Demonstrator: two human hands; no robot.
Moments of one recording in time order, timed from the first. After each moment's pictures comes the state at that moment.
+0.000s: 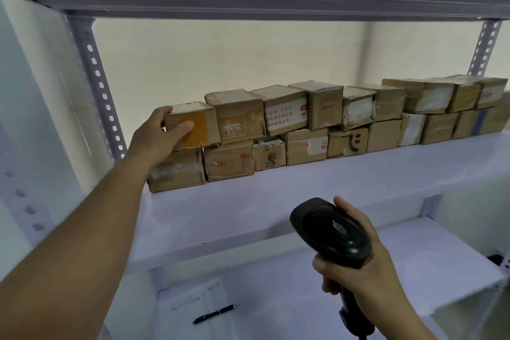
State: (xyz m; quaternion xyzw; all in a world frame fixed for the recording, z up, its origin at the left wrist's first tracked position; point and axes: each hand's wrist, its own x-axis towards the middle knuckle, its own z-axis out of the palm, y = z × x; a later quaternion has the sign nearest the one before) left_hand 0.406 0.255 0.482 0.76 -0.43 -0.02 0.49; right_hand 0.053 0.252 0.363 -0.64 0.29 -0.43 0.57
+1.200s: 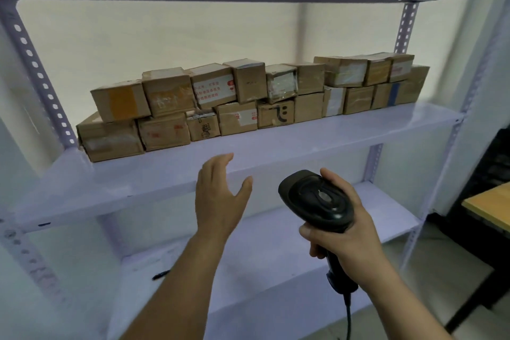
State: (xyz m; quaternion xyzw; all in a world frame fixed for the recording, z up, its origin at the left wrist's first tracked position) left_hand 0.123 0.267 0.357 0.67 -0.52 0.08 0.52; right_hand -0.098 0.265 0.365 -0.65 0.28 -0.48 0.52
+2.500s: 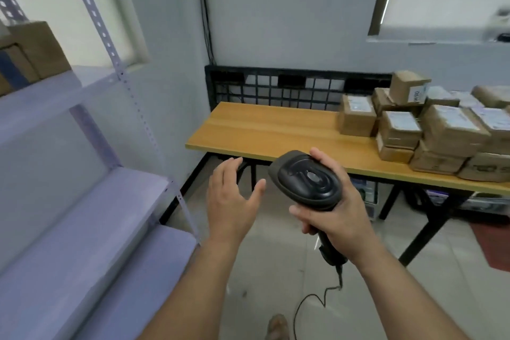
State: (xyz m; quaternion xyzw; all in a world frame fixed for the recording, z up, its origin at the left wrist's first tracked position) left_hand -0.454 0.180 0.268 0.42 -0.78 -0.22 0.42; right_hand -0.584 0.317 0.305 -0.46 0.55 -0.64 0.28
